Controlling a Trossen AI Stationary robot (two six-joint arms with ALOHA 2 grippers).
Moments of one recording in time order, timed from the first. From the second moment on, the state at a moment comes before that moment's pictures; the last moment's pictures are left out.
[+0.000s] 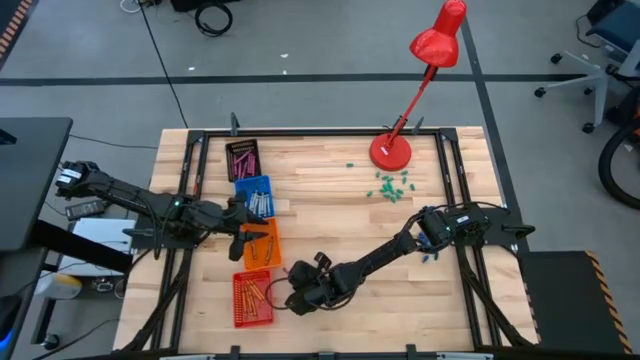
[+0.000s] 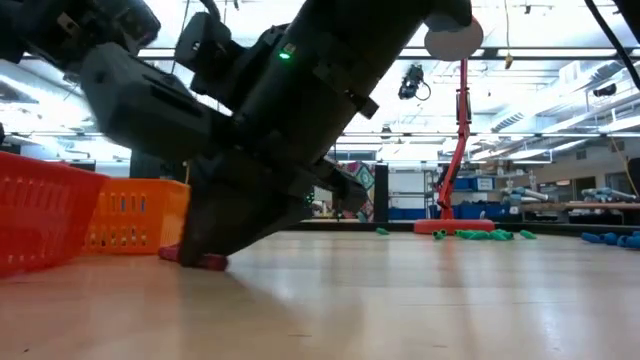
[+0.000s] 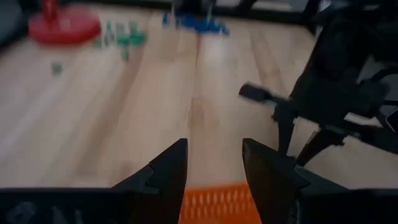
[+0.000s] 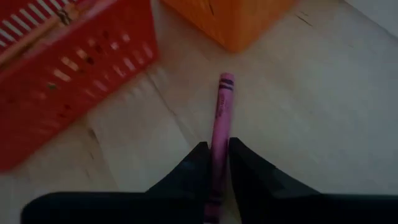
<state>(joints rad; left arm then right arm) -0.27 0.75 0.34 0.01 -0.23 -0.21 0.43 2.42 1.80 -0.45 0.48 0.94</state>
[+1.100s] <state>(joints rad) -0.28 0.76 0.36 0.07 -0.26 0.04 0.41 2.33 1.80 -0.64 0.56 0.97</state>
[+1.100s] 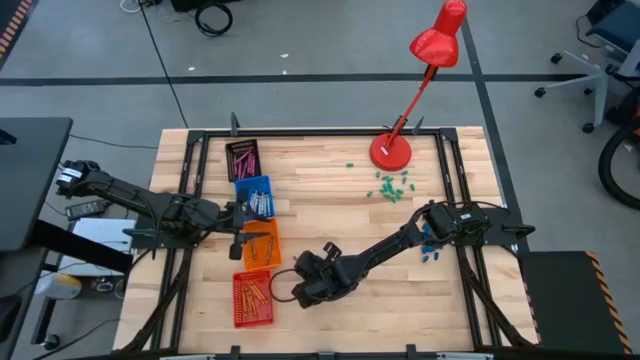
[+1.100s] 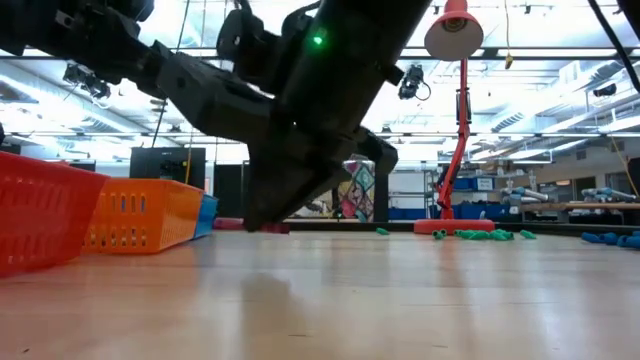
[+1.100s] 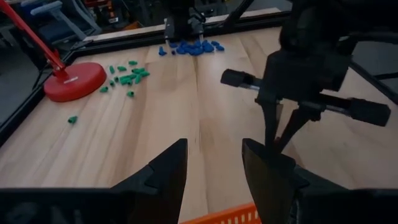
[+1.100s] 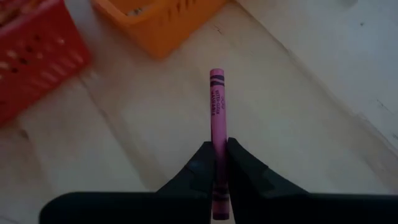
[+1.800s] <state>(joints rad) -0.28 0.83 0.36 0.26 -0.21 0.01 0.51 2.12 1.80 -0.59 1.09 0.70</state>
